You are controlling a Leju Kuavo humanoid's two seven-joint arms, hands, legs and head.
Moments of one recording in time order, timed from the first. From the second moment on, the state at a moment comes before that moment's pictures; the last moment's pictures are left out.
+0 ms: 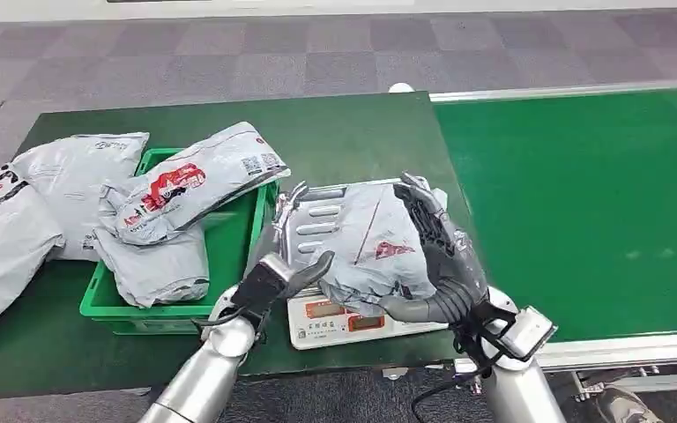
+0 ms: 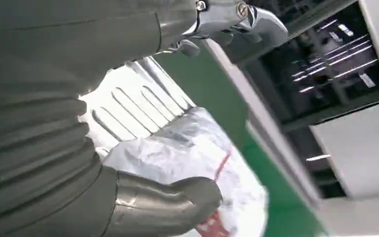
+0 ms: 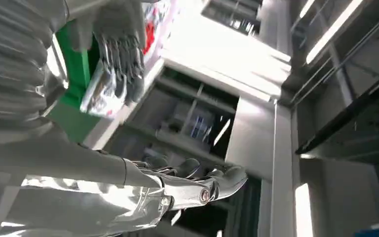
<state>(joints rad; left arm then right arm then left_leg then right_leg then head) -0.43 -0.26 -0.42 -0.94 -0.38 0.12 -0.57 -0.16 0.03 0.25 -1.70 0.12 0.32 -0.70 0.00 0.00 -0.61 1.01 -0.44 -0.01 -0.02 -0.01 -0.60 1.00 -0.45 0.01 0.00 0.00</state>
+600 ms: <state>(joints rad) -0.61 -0.36 -0.79 -0.56 -0.42 0.10 -0.28 -0.17 0.06 0.23 -1.73 0.15 0.28 -0.70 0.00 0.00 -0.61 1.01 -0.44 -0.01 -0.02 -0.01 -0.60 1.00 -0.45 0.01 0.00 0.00</state>
